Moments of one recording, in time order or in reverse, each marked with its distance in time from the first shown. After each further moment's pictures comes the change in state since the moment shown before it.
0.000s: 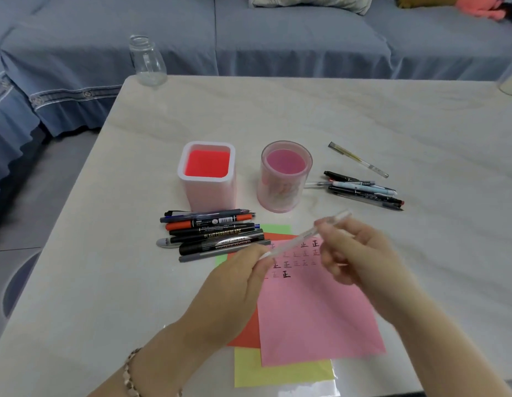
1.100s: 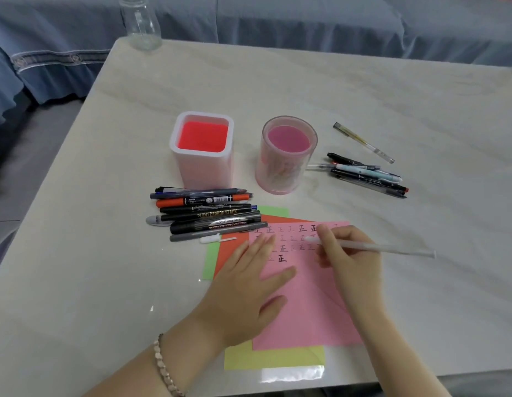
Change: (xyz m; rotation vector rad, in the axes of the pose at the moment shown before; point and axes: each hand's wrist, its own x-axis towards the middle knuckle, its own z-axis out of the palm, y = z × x) left_hand -0.017 -0.044 0.046 0.555 -0.234 0.263; right_hand 0.013 0.072 -0.003 -0.170 0.437 -0.178
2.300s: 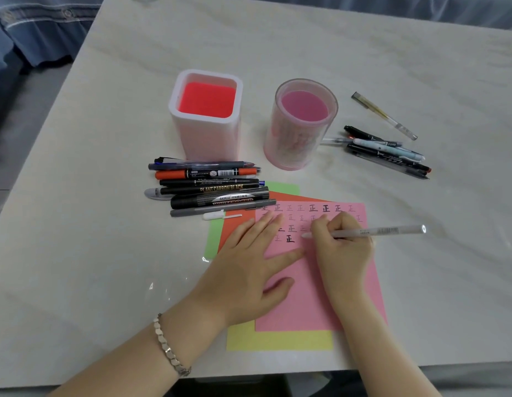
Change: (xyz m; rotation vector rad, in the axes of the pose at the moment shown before) left_hand 0.001 0.000 -0.001 -0.123 0.019 -0.057; right_hand 0.001 0.037 0.032 -0.157 0.164 -0.267
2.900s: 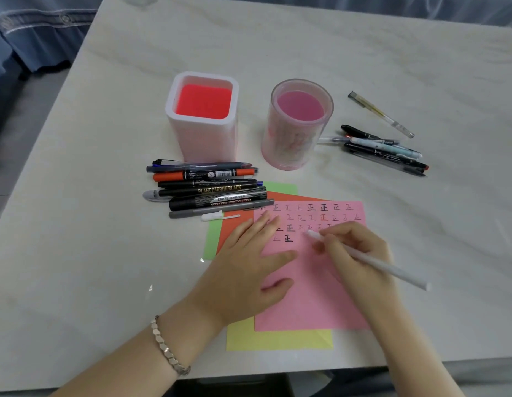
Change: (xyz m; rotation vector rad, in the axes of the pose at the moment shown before) left_hand 0.001 -0.005 0.006 -0.070 0.107 0.052; right_hand 0.000 -0.018 -0.042 0.003 -0.356 0.256
